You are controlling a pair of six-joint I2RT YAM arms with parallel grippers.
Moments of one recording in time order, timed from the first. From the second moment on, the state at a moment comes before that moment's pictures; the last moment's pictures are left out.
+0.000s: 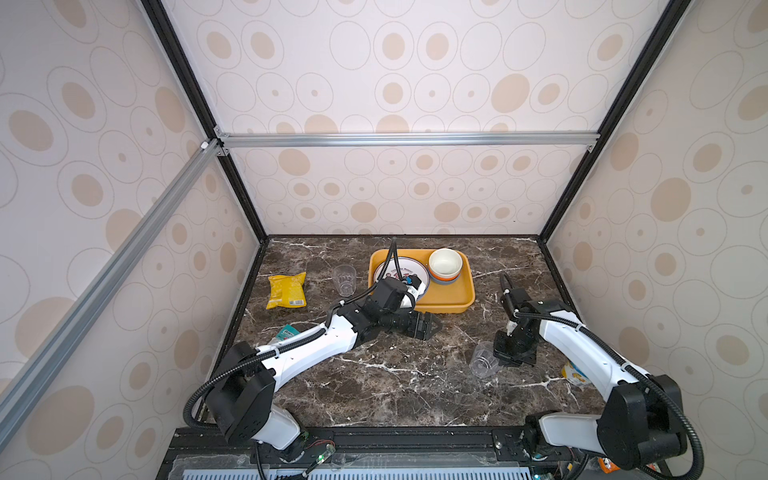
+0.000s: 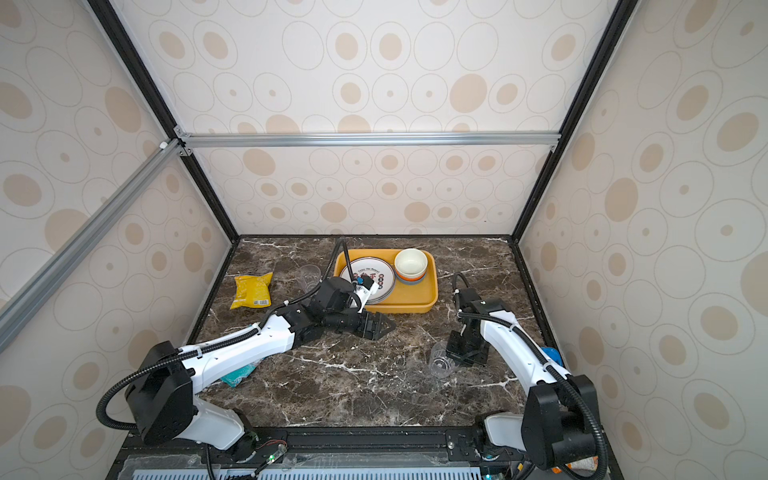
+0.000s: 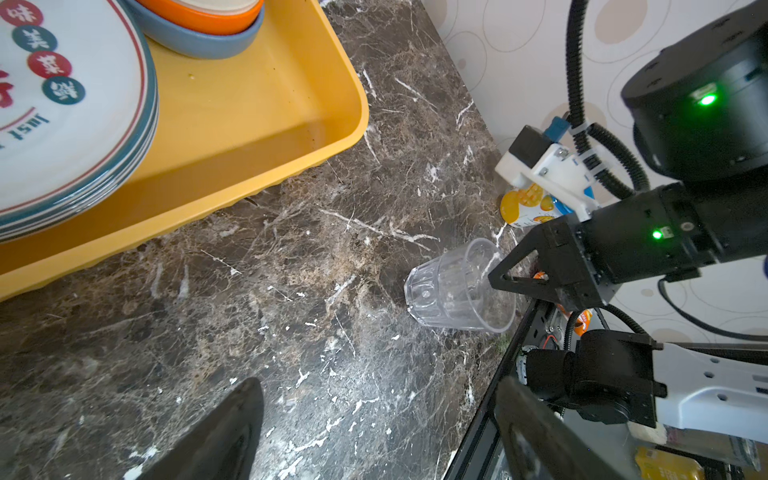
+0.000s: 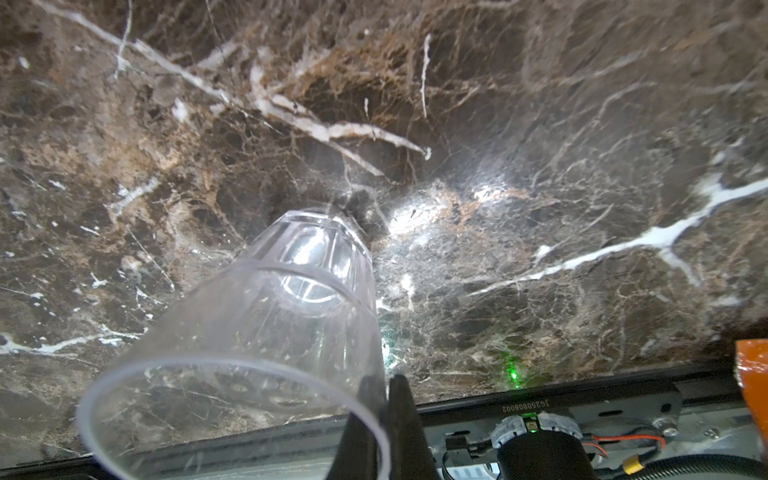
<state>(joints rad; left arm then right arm) -0.80 1.49 1.04 -0.23 0.34 -0.49 0.20 1.30 0.92 -1.20 -0.10 0.58</state>
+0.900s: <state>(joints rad) -0.68 1.31 0.91 -0.22 0.20 -0.58 0.20 1.60 1.50 -1.37 -0.07 0.45</state>
